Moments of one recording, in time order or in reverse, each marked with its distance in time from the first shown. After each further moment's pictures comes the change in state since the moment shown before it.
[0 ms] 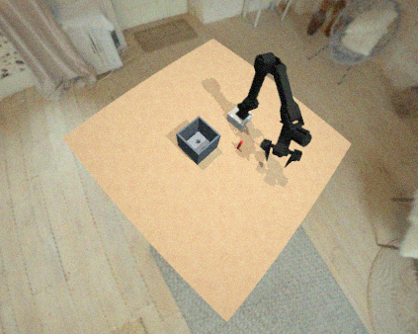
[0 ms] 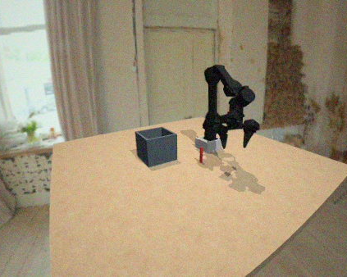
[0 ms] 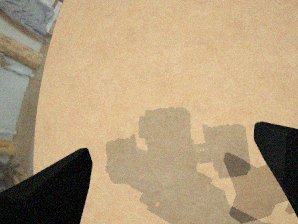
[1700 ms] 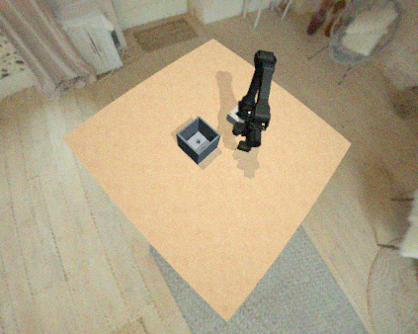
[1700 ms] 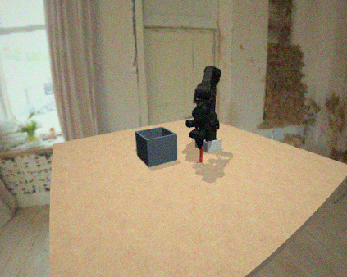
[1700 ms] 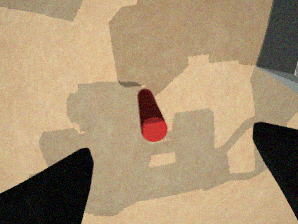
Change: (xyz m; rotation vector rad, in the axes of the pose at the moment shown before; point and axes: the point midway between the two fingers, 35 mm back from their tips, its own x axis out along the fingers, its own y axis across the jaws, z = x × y) arm -0.029 -0.194 -0.036 1.183 0.247 -0.674
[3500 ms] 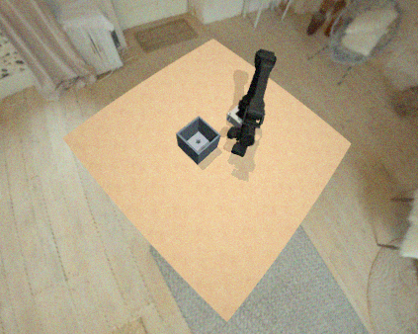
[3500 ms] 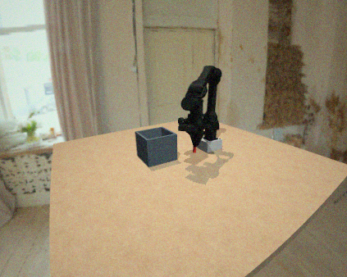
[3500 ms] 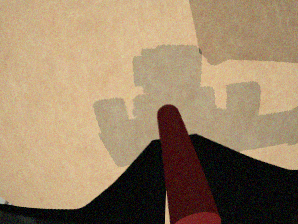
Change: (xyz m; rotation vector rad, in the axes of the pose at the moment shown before) arm -0.023 0.064 0.011 0.166 0.131 0.283
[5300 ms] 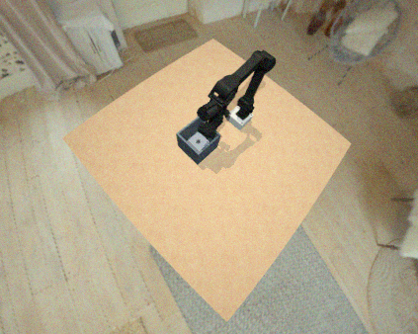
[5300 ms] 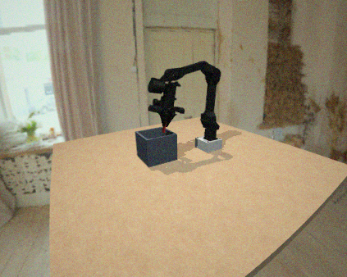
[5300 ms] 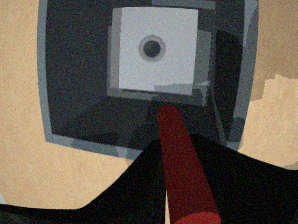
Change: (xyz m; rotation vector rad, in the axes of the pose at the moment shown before) arm -0.082 0.030 0.156 0.118 -0.191 0.001
